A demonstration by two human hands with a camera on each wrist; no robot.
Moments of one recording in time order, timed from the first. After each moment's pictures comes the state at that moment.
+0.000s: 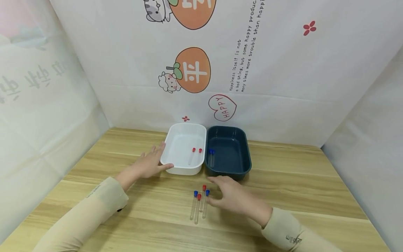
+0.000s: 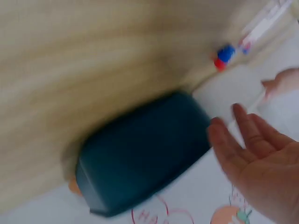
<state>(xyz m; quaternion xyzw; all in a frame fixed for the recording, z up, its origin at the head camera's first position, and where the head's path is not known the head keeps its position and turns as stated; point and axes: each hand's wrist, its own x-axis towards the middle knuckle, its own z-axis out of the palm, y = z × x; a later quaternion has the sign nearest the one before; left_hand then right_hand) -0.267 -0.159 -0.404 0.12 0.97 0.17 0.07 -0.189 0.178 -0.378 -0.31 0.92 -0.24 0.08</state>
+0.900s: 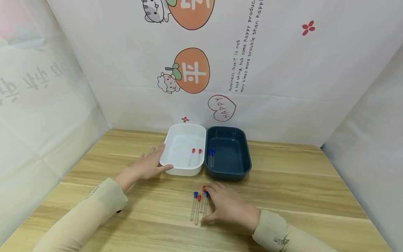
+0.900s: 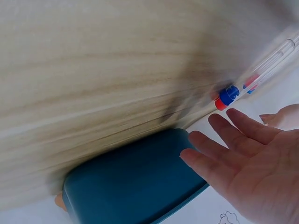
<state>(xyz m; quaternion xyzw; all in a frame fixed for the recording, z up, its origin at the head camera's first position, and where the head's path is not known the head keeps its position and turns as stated) -0.266 -0.158 -0.401 0.13 0.97 0.17 0.08 -0.185 0.163 -0.404 -0.33 0.93 -0.12 0.10</state>
